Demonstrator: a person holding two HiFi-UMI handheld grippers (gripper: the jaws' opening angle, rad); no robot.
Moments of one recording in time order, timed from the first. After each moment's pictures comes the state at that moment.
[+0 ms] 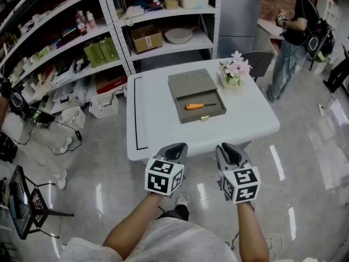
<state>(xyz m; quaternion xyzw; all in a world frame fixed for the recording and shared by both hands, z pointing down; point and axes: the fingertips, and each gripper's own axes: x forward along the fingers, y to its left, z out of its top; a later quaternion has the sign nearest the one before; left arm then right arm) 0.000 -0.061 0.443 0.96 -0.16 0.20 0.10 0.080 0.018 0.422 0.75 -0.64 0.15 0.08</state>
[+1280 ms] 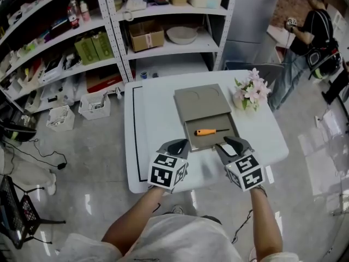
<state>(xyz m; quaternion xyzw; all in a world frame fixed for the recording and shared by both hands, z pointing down) 0.067 -0.236 0.466 0.96 -0.14 0.20 0.14 0.143 -0.166 0.449 0.66 -0.69 0.14 0.26</state>
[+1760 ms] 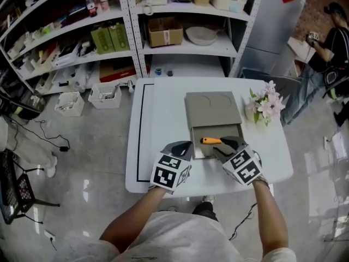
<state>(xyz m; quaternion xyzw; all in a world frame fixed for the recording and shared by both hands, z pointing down) 0.085 -0.260 0.485 0.95 -0.19 0.21 0.15 0.158 -0.217 0.496 0.53 -0.75 0.13 0.37</state>
